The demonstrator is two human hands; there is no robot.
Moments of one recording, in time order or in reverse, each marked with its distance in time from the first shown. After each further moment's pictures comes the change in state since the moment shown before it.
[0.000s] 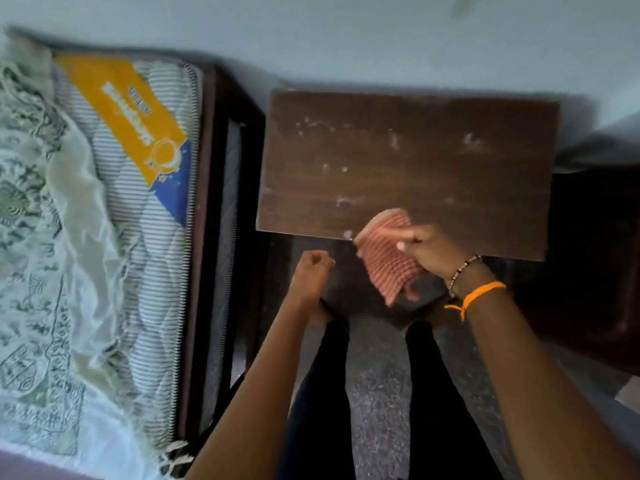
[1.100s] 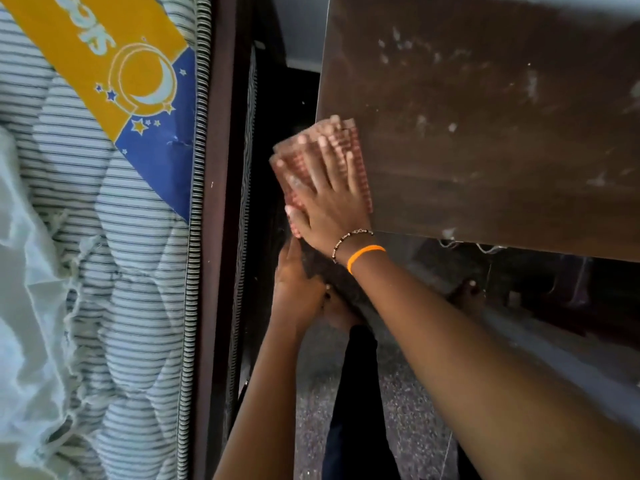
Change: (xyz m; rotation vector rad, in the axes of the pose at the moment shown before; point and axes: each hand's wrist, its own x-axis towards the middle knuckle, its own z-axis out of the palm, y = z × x) left_hand 0.159 -0.098 -0.115 0.165 -0.025 0.280; right_hand 0.237 -0.041 0.260 -1.014 0.378 -0.463
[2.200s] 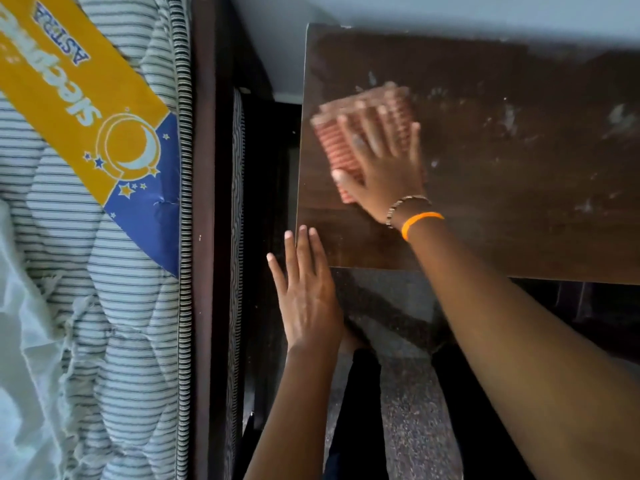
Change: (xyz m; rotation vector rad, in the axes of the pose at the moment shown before) left_hand 0.018 0.038 0.024 1.041 0.210 0.279; right_hand 0.047 0.109 -0.034 0.005 0.033 0.188
